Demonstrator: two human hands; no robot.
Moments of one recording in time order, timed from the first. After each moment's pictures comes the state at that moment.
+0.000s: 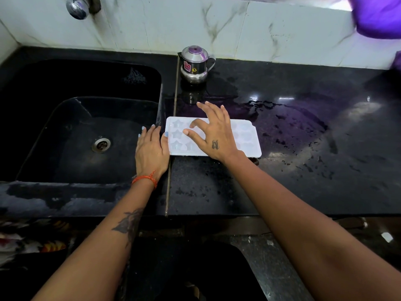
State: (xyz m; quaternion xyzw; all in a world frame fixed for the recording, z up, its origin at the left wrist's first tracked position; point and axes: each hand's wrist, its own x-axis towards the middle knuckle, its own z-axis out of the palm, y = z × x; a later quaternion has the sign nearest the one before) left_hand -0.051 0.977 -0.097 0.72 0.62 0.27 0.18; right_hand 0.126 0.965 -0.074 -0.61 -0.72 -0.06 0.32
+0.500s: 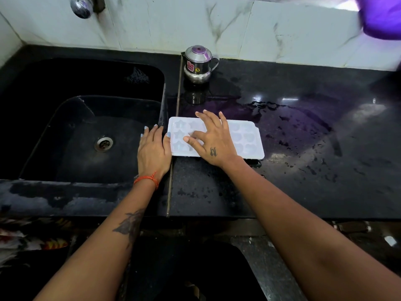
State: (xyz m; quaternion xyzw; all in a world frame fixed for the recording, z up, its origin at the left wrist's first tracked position) left_hand -0.051 0.978 -0.097 0.72 0.62 0.26 0.18; right_hand 0.123 0.963 -0.090 -0.61 -0.75 -0.06 0.26
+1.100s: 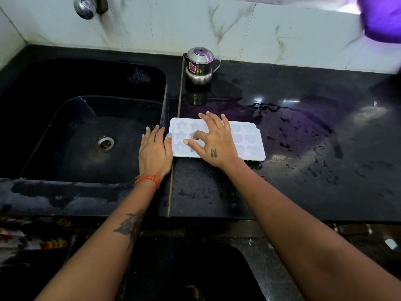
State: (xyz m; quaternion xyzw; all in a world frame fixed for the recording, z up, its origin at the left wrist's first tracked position) left_hand -0.050 0.978 -0.096 0.72 0.62 0.26 0.17; right_hand 0.122 0.963 -0.092 -0.61 -0.74 -0.08 0.27
